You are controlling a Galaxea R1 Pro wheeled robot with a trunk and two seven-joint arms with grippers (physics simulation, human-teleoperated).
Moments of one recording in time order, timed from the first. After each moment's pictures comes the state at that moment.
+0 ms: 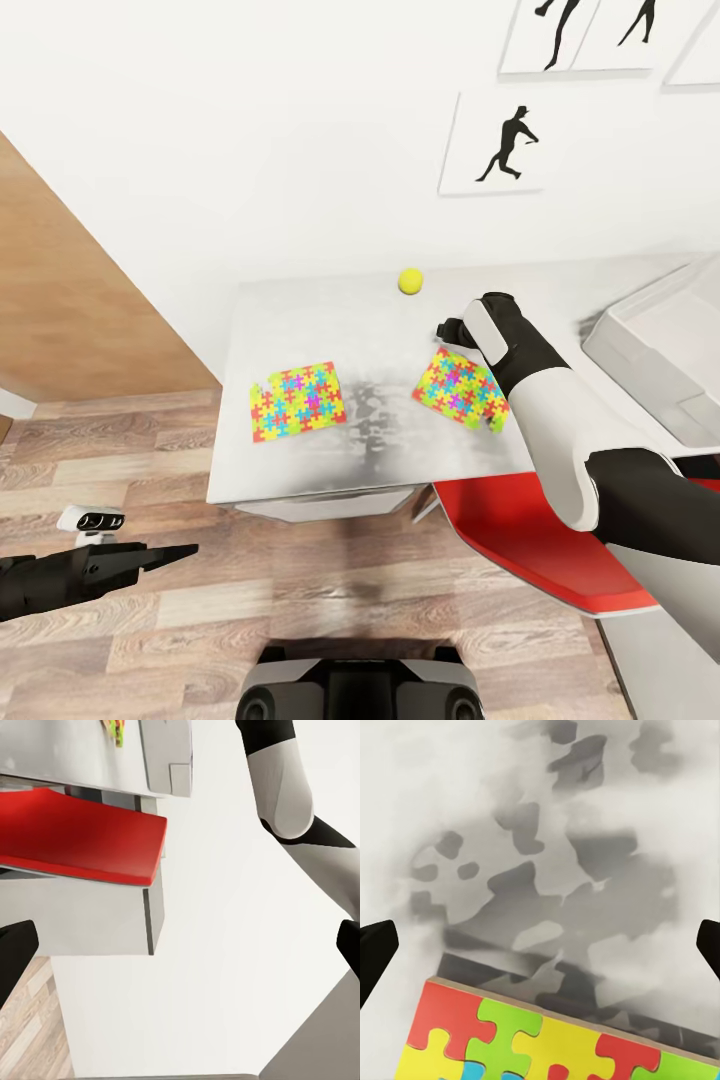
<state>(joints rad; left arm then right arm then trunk) -0.24 0.52 0.16 -1.41 0.55 1.02 -1.57 -1.45 0.07 0.07 -0.54 -0.43 0.73 -0.48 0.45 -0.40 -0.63</state>
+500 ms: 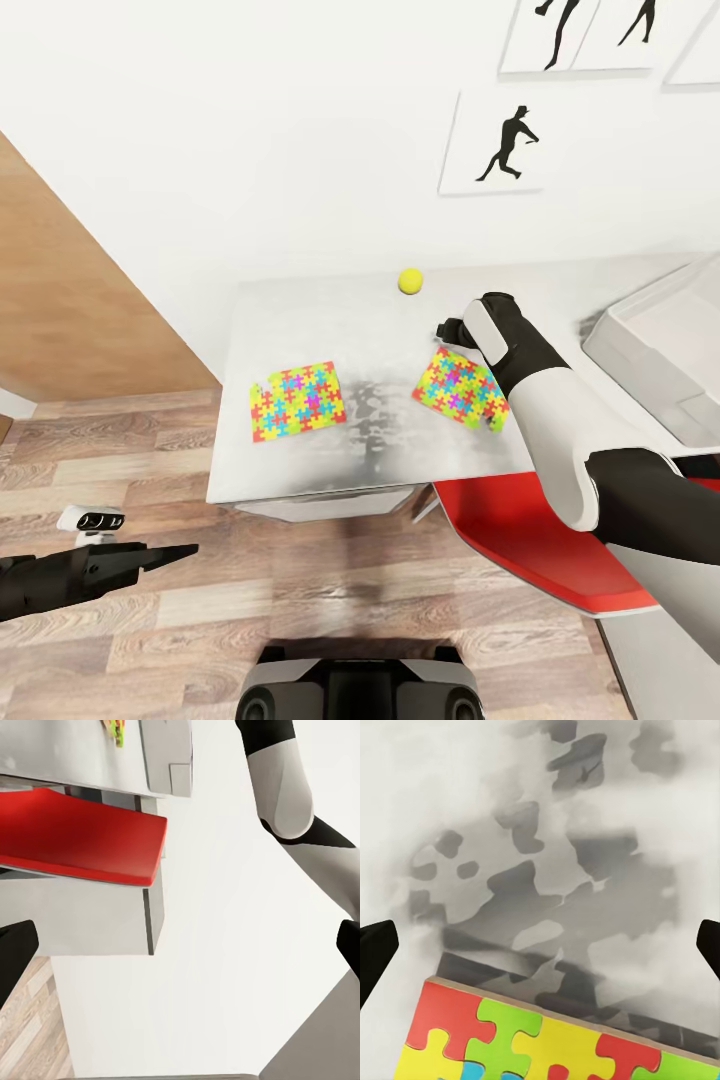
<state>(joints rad) -0.24 0.52 0.16 -1.41 0.55 1.02 -1.57 -1.45 0.07 0.07 -0.54 -0.43 0.73 -0.48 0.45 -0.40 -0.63</state>
